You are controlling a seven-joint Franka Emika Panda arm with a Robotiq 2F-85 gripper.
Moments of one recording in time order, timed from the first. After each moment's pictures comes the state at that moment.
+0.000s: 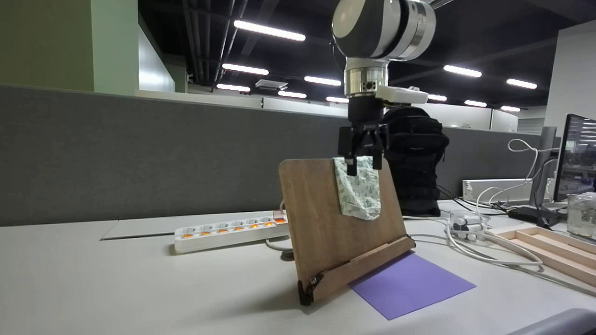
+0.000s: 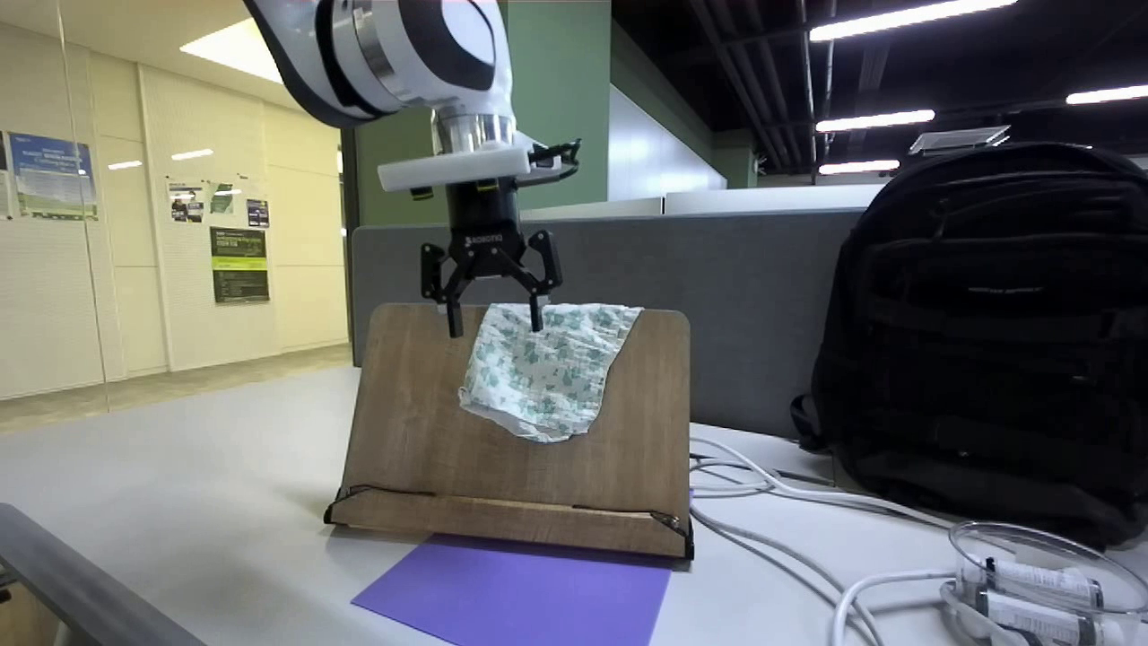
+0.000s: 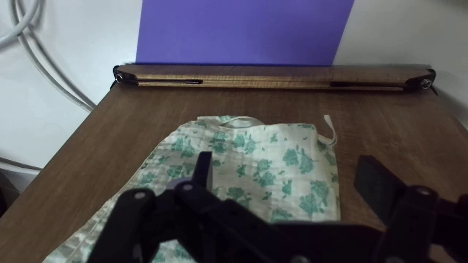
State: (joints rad) arm -0.01 0.01 -0.01 -2.37 -0.14 2.41 -0.23
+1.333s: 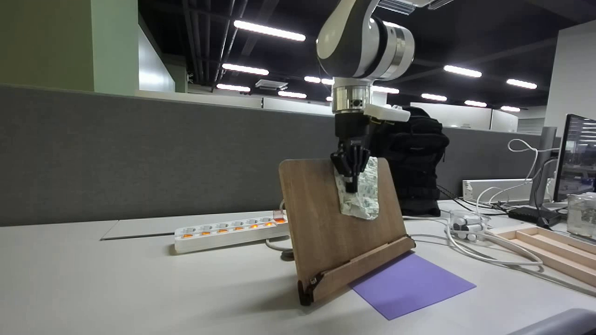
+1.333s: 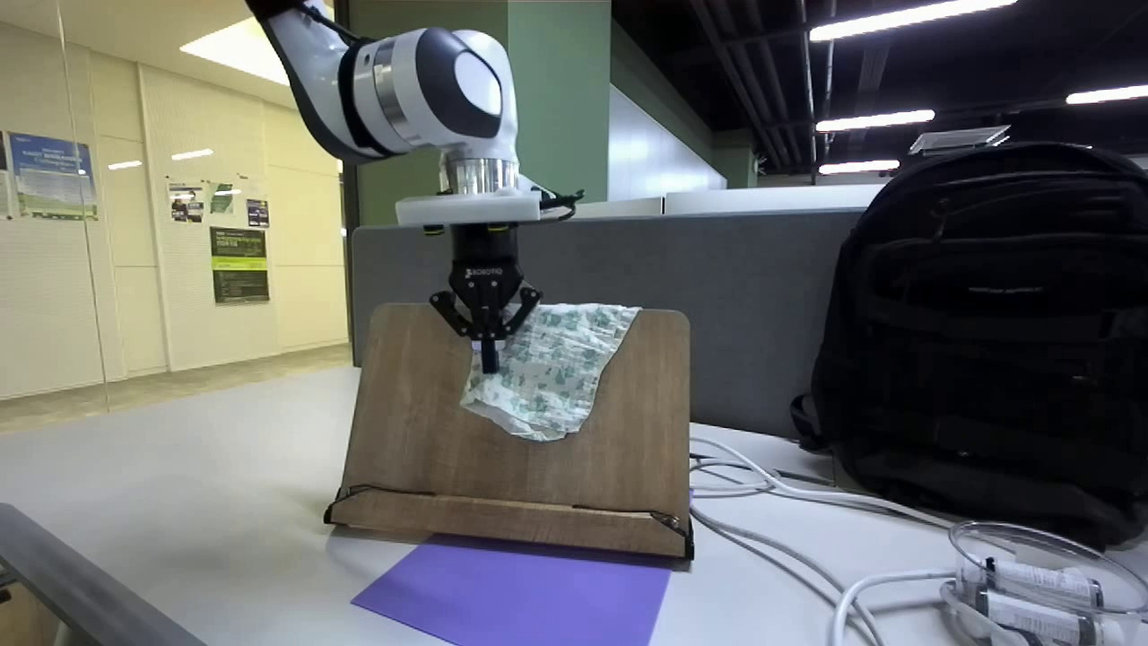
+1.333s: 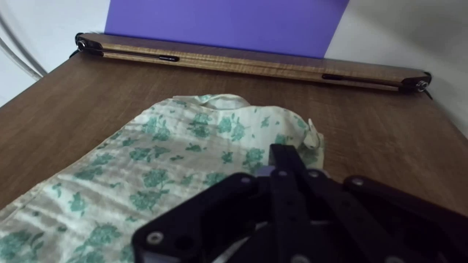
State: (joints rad) arm -0.01 0.13 0.02 -2.29 -0.09 2.42 -0.34
